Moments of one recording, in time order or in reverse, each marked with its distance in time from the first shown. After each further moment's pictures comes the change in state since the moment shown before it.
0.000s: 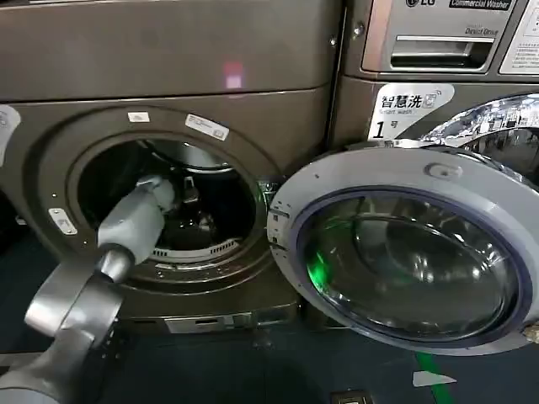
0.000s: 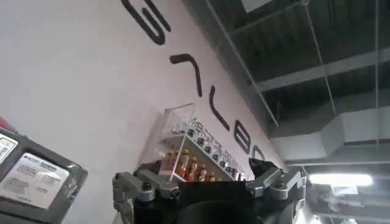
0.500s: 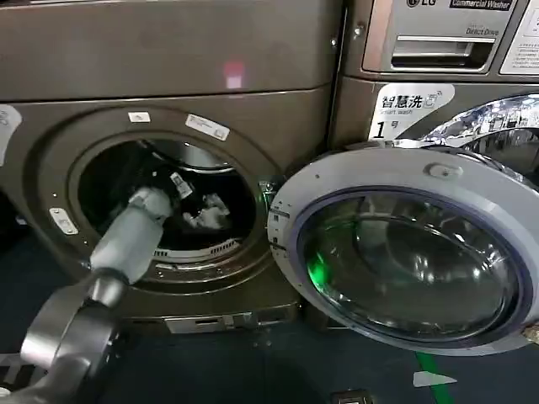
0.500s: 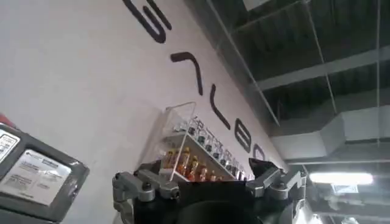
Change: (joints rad) left arm 0.160 0.048 -0.176 -0.221 -0.286 0.115 -0.217; right arm 0.009 0.001 -0.013 -0.002 -0.009 0.001 0.000
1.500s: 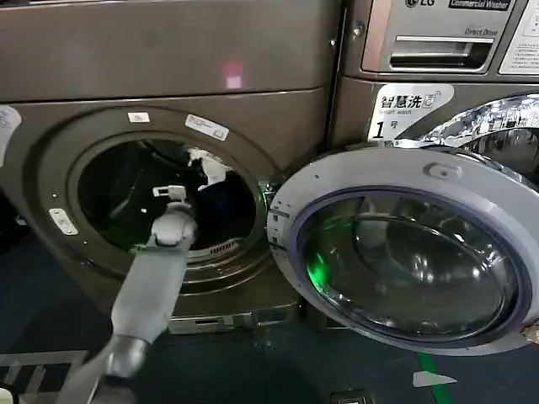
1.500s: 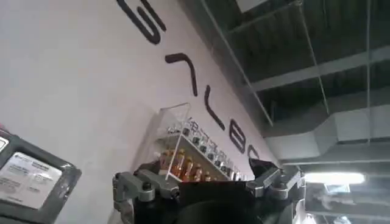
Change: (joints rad) left arm 0.370 -0.088 -0.211 -0.597 -0.583 -0.087 -0.754; right arm 0.004 -0.004 0.005 -0.003 -0.004 0.002 0.021
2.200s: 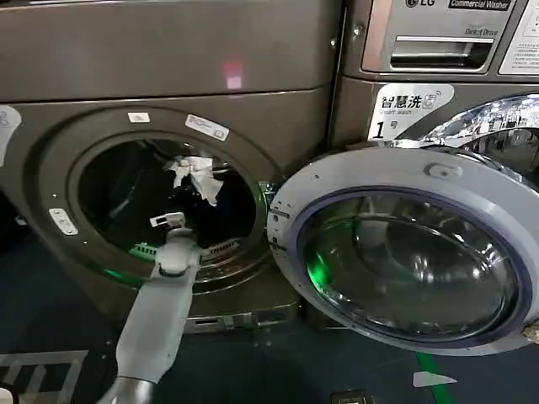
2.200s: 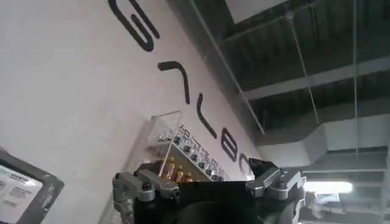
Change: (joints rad) left arm 0.177 -0.037 -0.051 -0.163 0.042 -0.035 -0.138; right arm -0.021 -0.018 0.047 -0.017 0.005 0.012 0.010
